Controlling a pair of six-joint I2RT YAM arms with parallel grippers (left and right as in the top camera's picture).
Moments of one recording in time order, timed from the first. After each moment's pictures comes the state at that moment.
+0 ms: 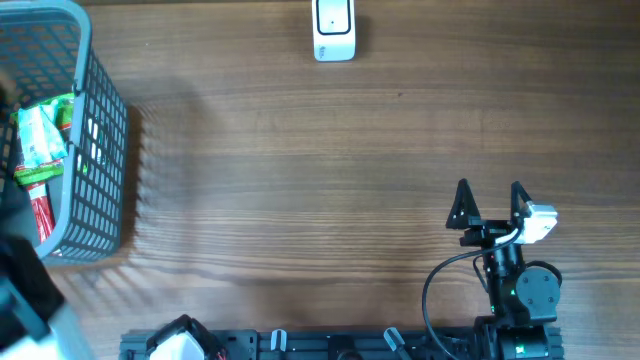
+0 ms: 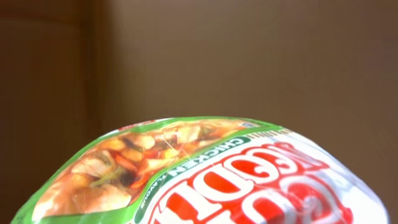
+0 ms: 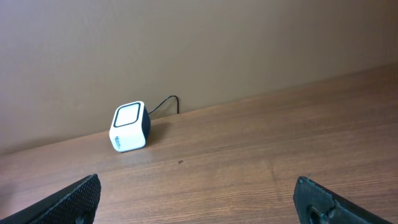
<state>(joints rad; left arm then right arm) 0.56 1.00 1.50 -0.39 0.29 -0.17 0.06 0.02 0.01 0.00 0.02 0.26</state>
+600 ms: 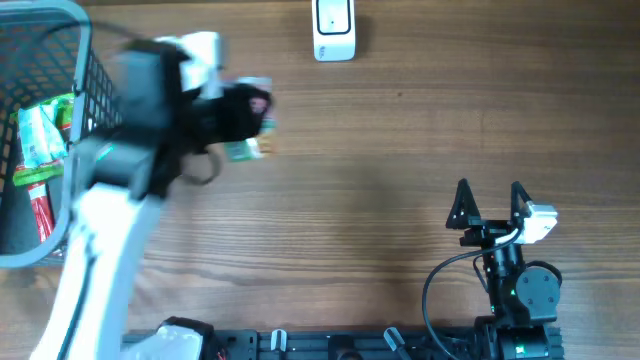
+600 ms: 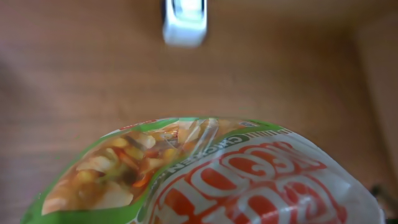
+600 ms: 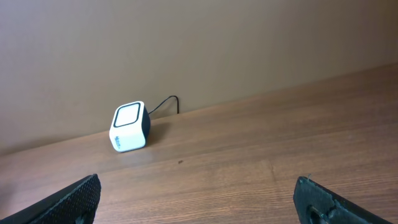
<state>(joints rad) -0.25 1.37 1.49 -0.95 0.25 -0.36 0.06 0.02 0.01 0.00 0.02 0.26</state>
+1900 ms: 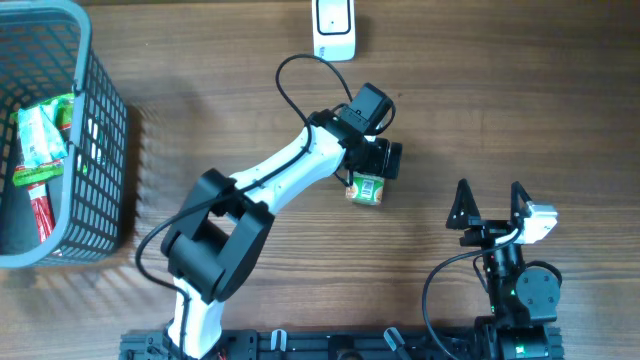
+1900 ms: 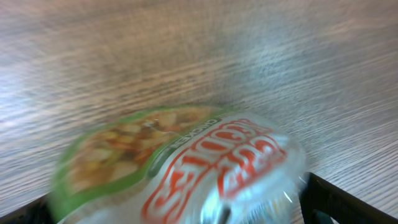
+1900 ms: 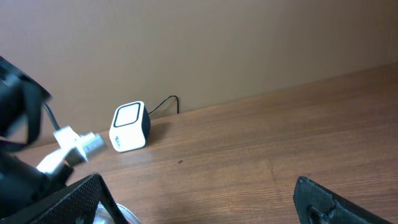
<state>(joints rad) -0.70 2.04 1.49 -0.62 0.16 -0.47 0.06 0.02 0.01 0.00 0.02 0.26</state>
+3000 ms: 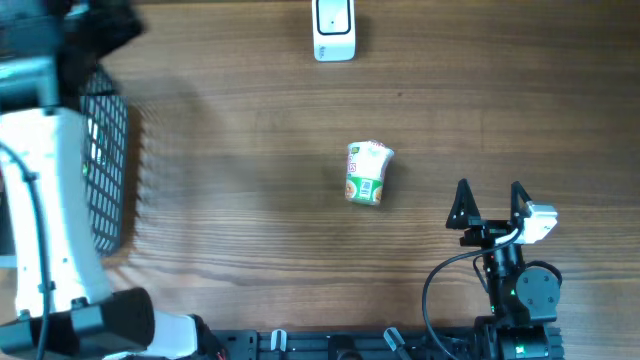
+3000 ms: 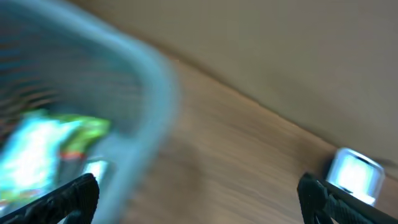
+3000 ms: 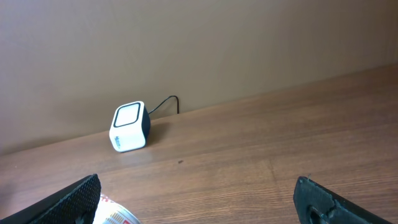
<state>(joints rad) 0.23 1.64 1.91 -0.96 -0.08 -0.33 0.06 0.02 0.01 0.00 0.02 0.26</state>
